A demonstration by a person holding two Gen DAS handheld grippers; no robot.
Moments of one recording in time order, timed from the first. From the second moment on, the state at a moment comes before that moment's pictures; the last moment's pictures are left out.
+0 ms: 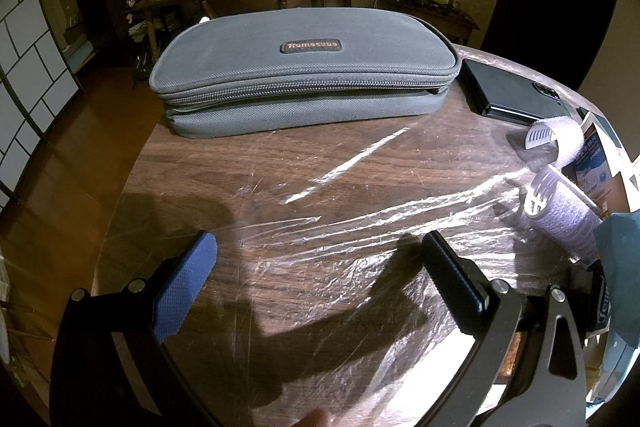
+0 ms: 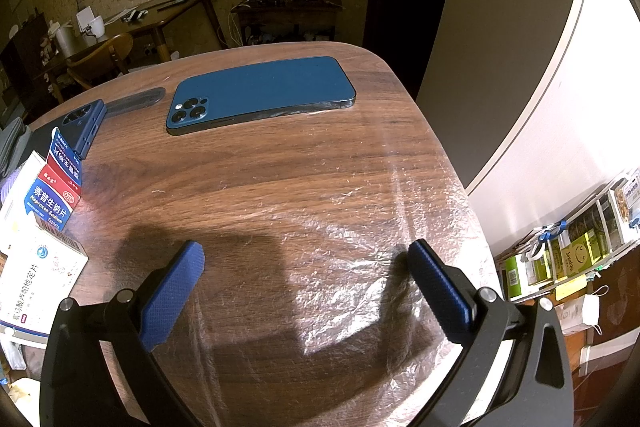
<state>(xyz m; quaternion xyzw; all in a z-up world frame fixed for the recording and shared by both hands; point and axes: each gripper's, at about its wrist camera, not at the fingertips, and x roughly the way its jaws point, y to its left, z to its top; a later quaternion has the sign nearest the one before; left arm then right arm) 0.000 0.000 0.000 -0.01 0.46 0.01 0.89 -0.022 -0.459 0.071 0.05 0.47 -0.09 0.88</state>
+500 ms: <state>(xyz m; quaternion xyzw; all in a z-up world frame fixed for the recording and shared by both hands) -0.044 -0.035 0.078 -0.05 0.42 -0.14 0.89 -0.136 -0.418 0.161 0.05 0.42 0.07 0.90</state>
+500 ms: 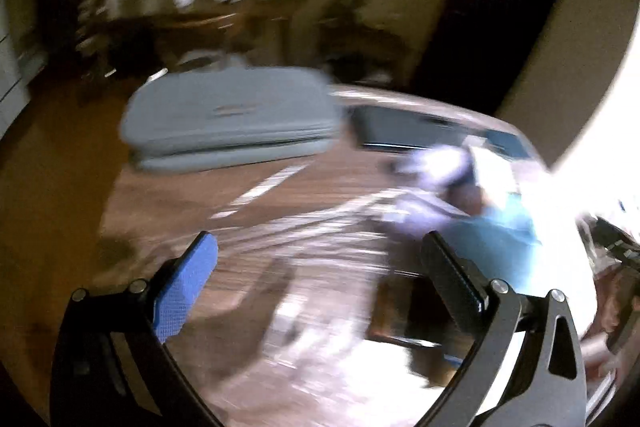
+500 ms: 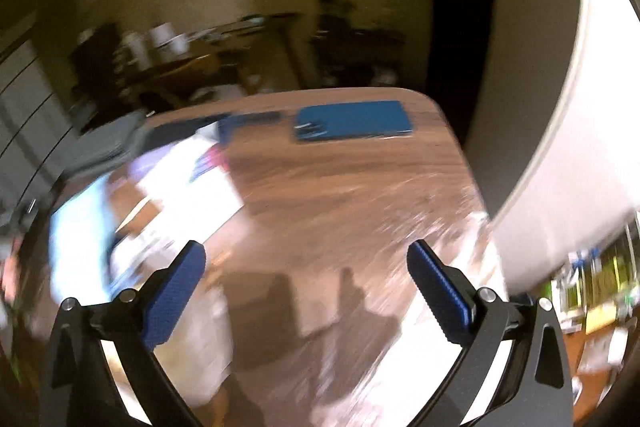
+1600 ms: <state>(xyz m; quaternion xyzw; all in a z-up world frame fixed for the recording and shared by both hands) -0.060 -0.146 0.050 -0.03 0.49 -0.29 0.82 -0.175 -0.281 0.111 -0.11 0.42 0.13 0.89</state>
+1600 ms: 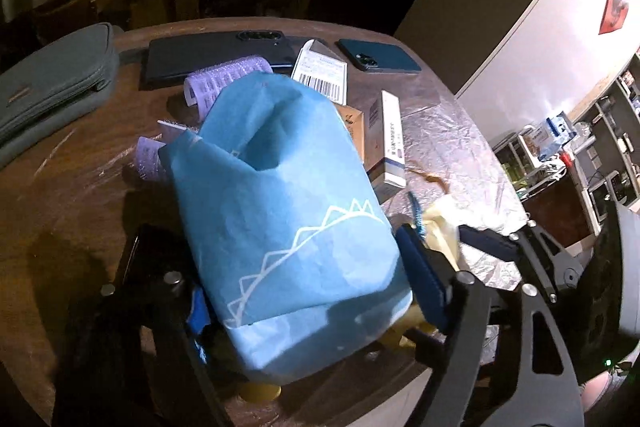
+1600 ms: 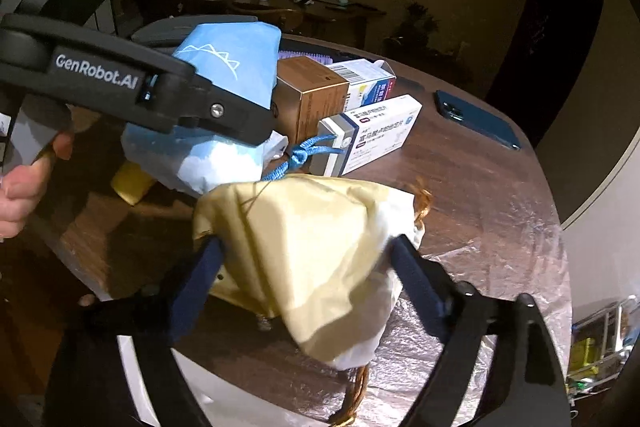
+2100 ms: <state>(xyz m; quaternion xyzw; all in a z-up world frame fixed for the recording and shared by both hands) -0.069 -0.127 0.060 -0.05 0.48 -0.30 0.83 -0.192 -0.286 0.134 -0.09 0.38 0.14 0.91</state>
